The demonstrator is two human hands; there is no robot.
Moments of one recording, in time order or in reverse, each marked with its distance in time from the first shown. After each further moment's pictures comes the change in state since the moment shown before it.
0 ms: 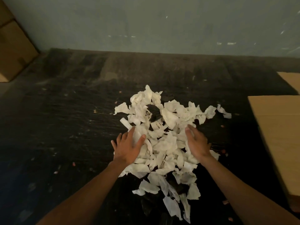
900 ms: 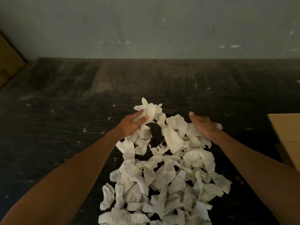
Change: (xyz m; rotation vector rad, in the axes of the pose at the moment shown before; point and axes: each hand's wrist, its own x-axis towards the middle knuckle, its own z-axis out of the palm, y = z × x) left_hand 0.163 0.058 -0.057 -0.341 -0.285 0.128; right_hand 0.130 -0.065 -0.052 -0.275 -0.189 0.003
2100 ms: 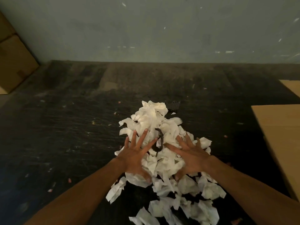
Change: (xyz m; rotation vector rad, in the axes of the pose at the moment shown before) left_hand -0.115 -0.047 0.067 1.000 -0.151 0.288; right_hand -0.100 0.028 0.070 -0.707 -0.269 -0.520
